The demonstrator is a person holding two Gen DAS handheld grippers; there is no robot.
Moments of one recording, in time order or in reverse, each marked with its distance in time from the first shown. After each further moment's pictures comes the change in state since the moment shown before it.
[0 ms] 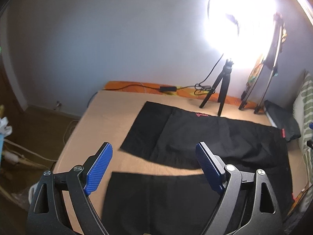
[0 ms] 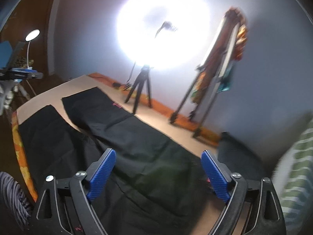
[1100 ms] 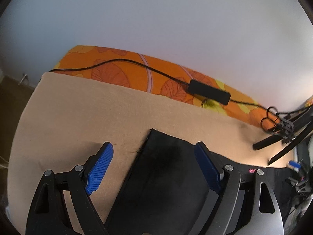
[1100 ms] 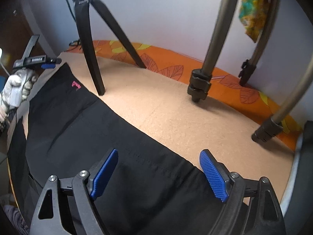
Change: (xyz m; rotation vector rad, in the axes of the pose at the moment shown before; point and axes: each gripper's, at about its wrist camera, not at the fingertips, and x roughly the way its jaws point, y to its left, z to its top) left arm 0.279 0.042 0.093 -0.148 0.308 -0.043; right arm 0.303 -0.074 0.028 0.112 0.355 0.276
